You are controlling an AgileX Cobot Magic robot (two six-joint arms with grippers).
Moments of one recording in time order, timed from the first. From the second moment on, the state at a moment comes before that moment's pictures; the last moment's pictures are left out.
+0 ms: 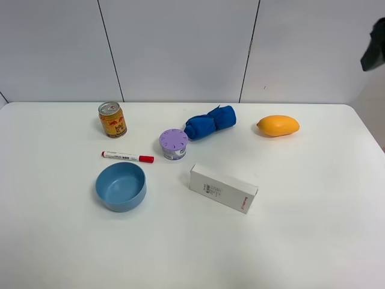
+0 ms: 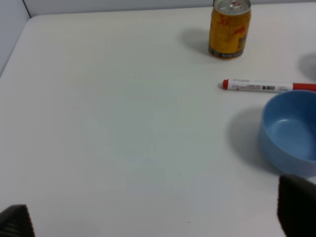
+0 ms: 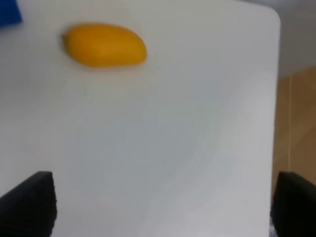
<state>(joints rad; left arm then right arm) 0.08 -0.01 -0.51 0.00 1.06 0.02 0.09 1.25 -1.44 -0.18 1.21 -0.06</state>
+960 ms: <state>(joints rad) 0.08 -0.01 -0.51 0.00 1.06 0.02 -0.04 0.31 -0.64 -0.13 1.09 0.12</state>
